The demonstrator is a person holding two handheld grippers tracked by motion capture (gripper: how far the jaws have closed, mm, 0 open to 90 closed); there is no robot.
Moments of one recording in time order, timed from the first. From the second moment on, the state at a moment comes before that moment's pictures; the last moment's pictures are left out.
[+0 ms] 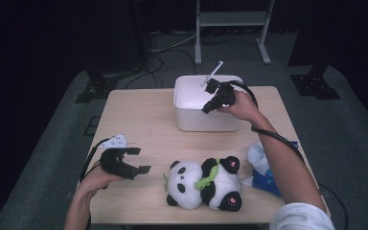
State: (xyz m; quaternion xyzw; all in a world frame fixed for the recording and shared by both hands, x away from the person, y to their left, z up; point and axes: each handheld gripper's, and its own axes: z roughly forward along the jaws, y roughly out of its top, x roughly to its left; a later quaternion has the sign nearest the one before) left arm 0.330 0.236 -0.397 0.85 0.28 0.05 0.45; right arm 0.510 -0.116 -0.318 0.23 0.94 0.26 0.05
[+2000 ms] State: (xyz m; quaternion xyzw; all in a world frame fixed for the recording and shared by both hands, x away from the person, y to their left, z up) left arm 0.329 0.226 -0.404 0.85 0.26 0.03 0.45; right arm 0.430 -0.111 -0.307 0.16 0.94 0.30 -0.01
